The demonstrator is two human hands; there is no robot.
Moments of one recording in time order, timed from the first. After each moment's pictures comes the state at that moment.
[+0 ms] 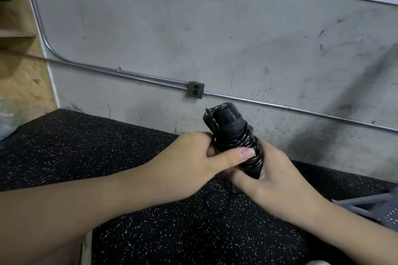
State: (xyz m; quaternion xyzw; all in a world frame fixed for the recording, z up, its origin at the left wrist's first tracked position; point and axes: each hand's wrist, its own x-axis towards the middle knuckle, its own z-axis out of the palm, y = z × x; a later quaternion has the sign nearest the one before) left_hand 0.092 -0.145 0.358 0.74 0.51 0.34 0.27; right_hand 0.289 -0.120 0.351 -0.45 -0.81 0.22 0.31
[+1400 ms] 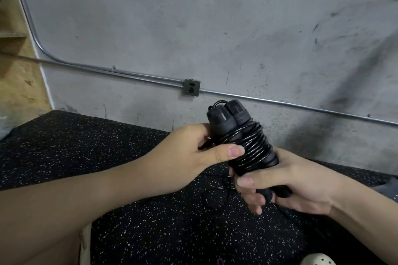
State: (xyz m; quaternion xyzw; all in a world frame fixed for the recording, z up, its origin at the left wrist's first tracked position) left_hand 0.088 -0.135 0.353 0.74 0.43 0.39 0.33; right_hand 0.312 -0.109 0.364 -0.26 -0.63 0.71 0.16
